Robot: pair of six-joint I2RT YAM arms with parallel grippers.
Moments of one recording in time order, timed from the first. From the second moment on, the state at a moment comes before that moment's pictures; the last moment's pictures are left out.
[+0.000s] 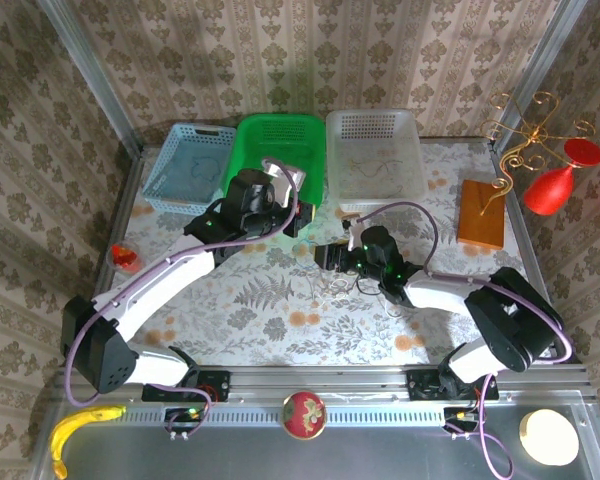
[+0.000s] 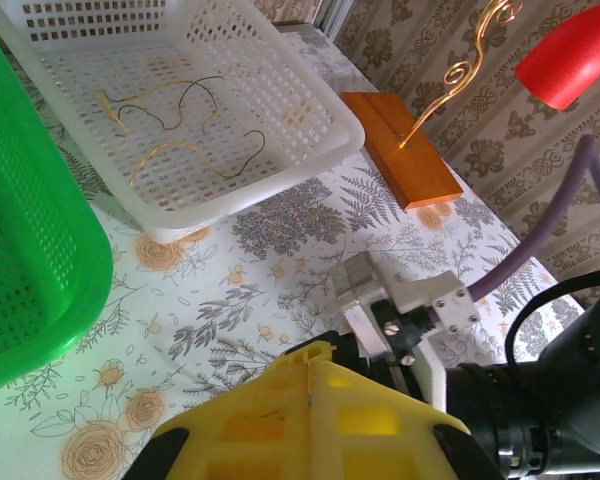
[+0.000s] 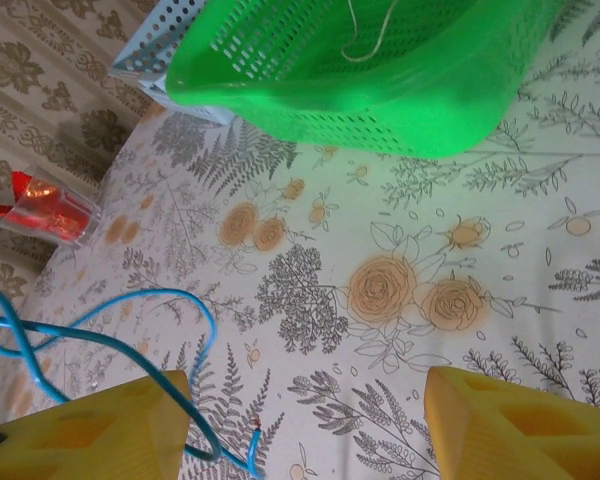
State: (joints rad) left arm -0.72 1.35 1.17 -0.28 0.28 -0.32; right arm 0.60 1.50 0.58 0.49 -0.20 0.55
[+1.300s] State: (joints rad) left arm -0.69 1.30 1.25 -0.27 0.26 -0.32; right arm 0.57 1.38 0.47 0.61 -0.25 0.71
